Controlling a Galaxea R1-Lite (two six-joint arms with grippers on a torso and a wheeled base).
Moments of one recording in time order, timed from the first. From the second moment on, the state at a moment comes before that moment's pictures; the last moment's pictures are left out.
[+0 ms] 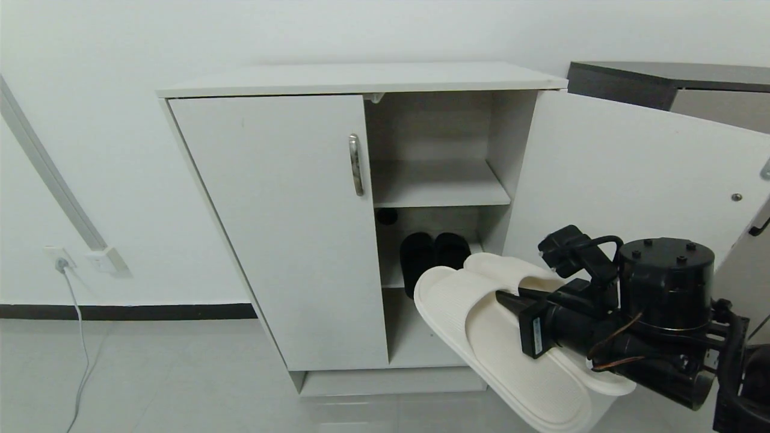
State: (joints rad) left arm 0.00 0.00 0.00 0.01 0.00 -0.01; right arm 0.70 1.65 -0.60 -0.77 -0.12 0.03
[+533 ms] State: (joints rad) left arm 0.00 0.00 0.00 0.00 0.00 -0.01; right arm 0.70 1.66 -0.60 -0.80 -0.12 0.02
